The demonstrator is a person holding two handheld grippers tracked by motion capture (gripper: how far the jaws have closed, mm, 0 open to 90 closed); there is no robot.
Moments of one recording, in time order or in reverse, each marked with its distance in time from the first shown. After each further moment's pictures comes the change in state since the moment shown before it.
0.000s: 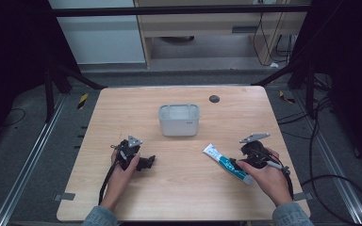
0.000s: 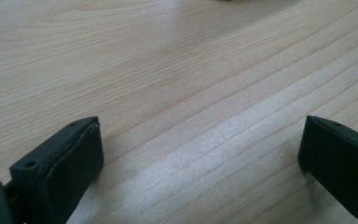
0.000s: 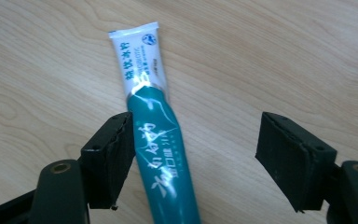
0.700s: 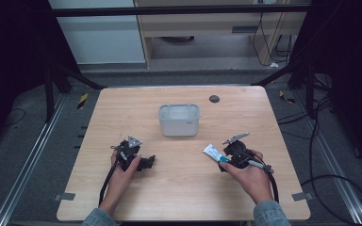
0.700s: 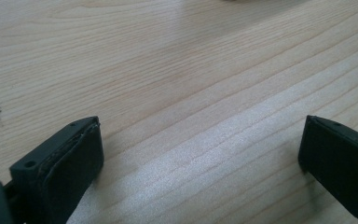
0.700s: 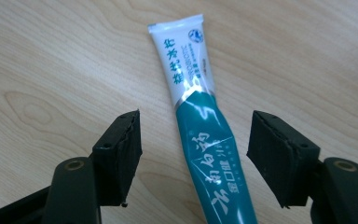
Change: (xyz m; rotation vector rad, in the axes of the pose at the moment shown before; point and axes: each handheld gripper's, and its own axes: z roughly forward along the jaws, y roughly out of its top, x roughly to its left) left arm -0.002 -0.001 -0.002 0.003 0.016 -0.012; right arm 0.041 0.019 0.015 0.107 -0.012 -0.015
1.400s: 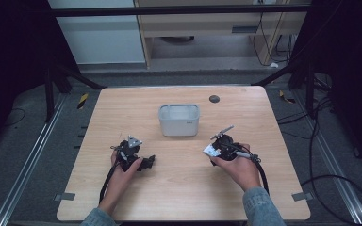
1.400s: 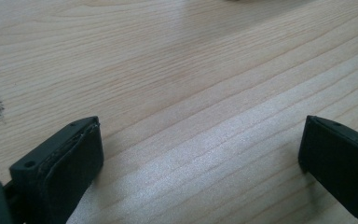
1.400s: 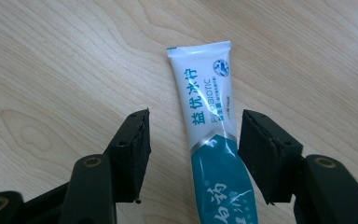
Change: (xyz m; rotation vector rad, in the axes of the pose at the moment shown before) left arm 0.000 0.000 0.000 0.002 0.008 -0.006; right arm 0.009 0.031 0.025 0.060 0.026 -0.087
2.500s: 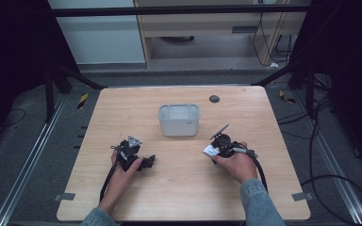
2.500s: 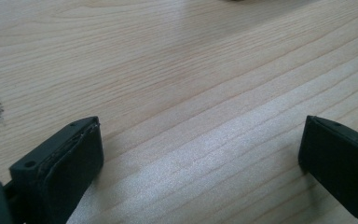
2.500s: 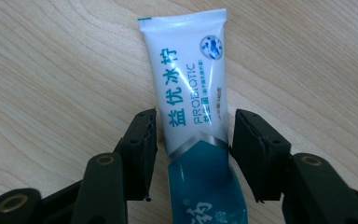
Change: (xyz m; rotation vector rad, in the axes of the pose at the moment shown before) left arm 0.000 0.001 0.001 -0.004 0.000 -0.005; right arm -0.015 0.005 0.031 0.127 0.010 -0.007
